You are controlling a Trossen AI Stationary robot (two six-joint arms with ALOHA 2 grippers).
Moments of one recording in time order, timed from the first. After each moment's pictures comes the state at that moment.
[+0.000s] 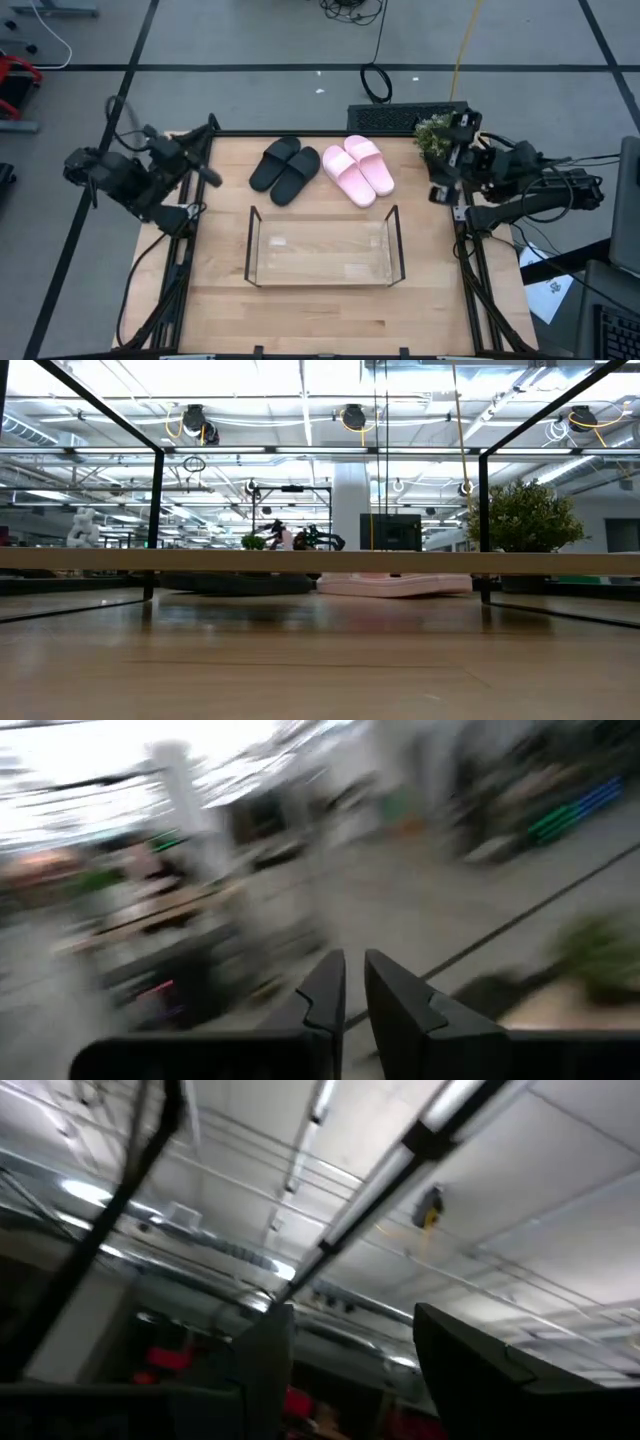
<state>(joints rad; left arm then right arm) -0.46 0.85 1.08 0.17 -1.50 0.60 0.05 0.87 0.89 0.70 0.13 -0.46</state>
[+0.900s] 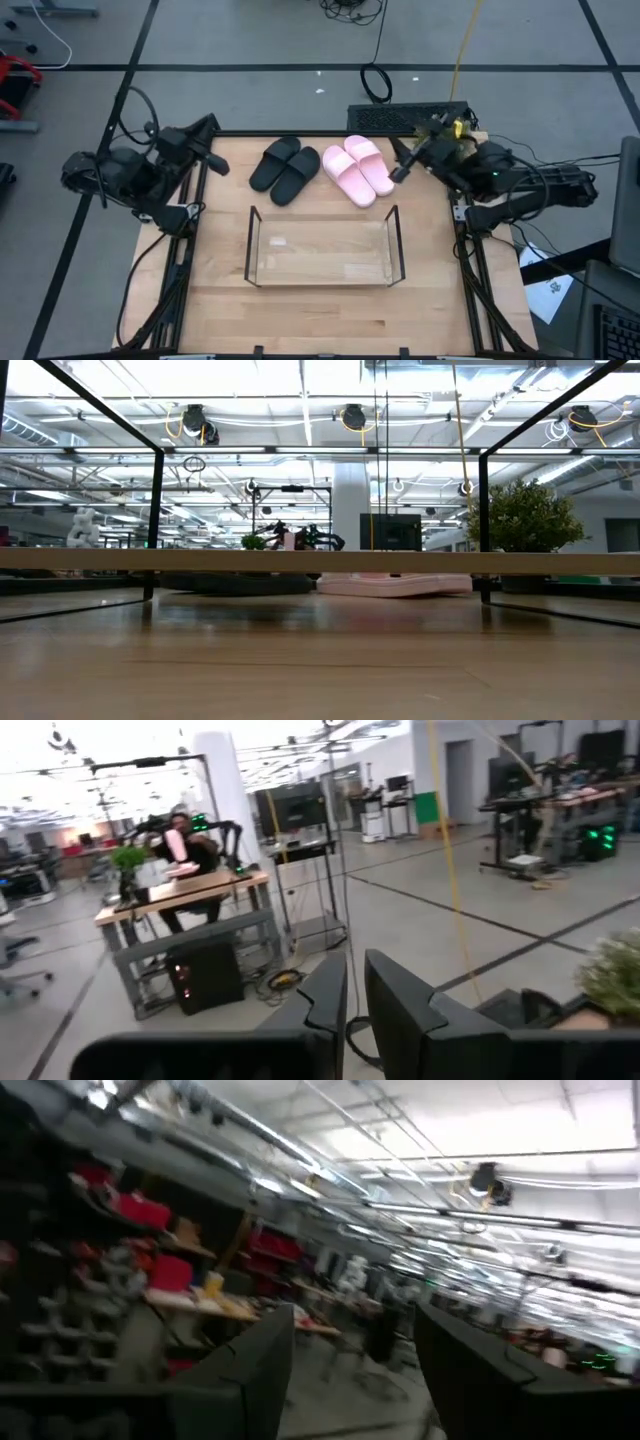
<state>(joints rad) -0.34 0.88 1.10 0.20 -1.44 0.52 0.05 1.03 1.01 0.45 0.65 -0.63</state>
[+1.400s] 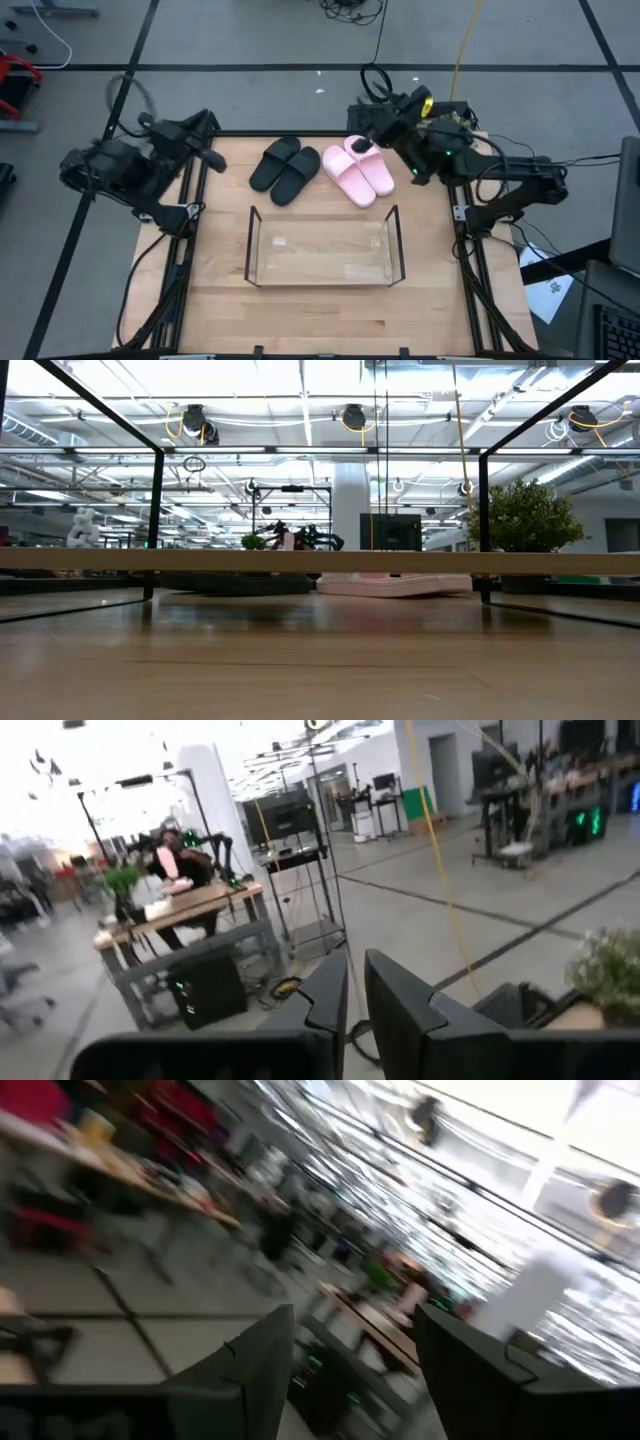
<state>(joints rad) -0.37 0.99 1.30 0.01 -1.43 0.52 -0.02 1.38 1.47 0.19 0.96 -0.85</state>
